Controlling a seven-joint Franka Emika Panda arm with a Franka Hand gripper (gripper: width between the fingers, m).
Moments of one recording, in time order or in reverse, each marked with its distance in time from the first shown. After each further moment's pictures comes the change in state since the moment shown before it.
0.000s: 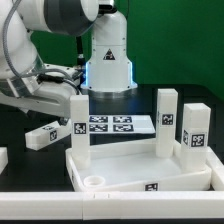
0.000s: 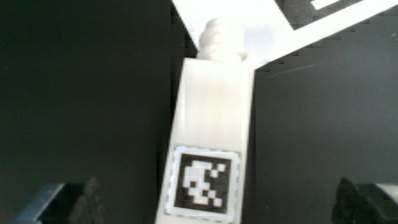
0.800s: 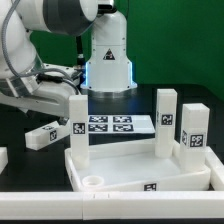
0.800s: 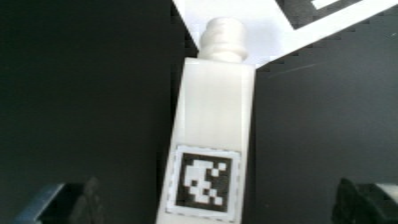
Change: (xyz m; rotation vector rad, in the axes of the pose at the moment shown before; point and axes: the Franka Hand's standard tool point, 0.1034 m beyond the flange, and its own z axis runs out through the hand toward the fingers) arm 0.000 0.000 0.000 0.000 0.000 0.000
